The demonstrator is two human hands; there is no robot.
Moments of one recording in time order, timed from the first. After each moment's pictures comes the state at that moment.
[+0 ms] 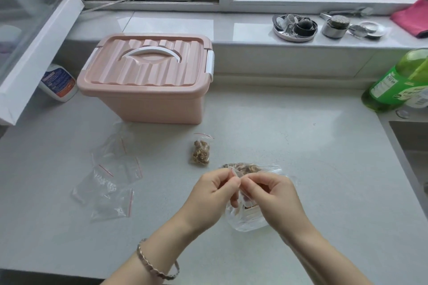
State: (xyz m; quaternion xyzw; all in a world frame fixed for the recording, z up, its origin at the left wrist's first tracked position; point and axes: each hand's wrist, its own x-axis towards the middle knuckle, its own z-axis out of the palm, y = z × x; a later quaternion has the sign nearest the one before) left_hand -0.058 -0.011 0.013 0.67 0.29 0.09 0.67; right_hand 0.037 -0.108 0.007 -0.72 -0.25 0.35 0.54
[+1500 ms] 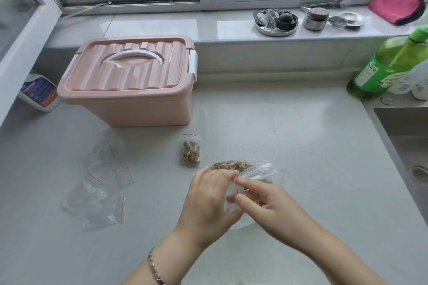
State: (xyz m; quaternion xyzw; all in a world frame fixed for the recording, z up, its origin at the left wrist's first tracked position) left_hand -0.055 -0.027 -0.039 0.93 0.17 0.21 0.25; right_hand 0.047 -0.137 0.014 -0.75 -0.32 0.43 0.39
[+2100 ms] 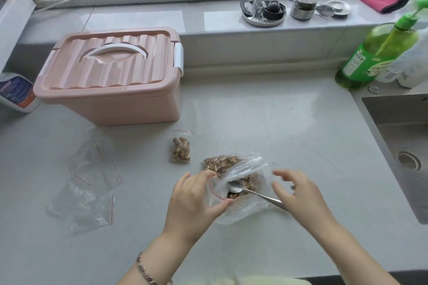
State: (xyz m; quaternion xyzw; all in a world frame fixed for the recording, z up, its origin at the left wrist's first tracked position) left_hand -0.062 -0.025 -0.053 0.91 0.27 0.15 0.27; right_hand 0.093 -0.182 -0.048 -0.88 -0.23 0.25 0.32
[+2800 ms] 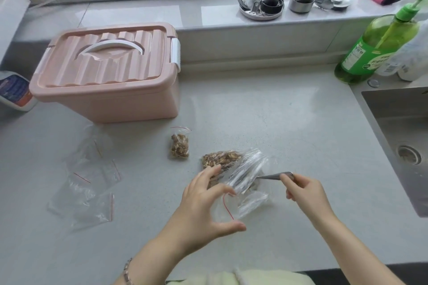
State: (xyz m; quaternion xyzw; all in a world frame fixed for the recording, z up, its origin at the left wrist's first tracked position) left_hand -0.069 -0.036 -0.022 0.87 0.21 -0.07 0.43; right_hand 0.108 -0.203 -0.087 -0.83 -0.06 0.31 0.46
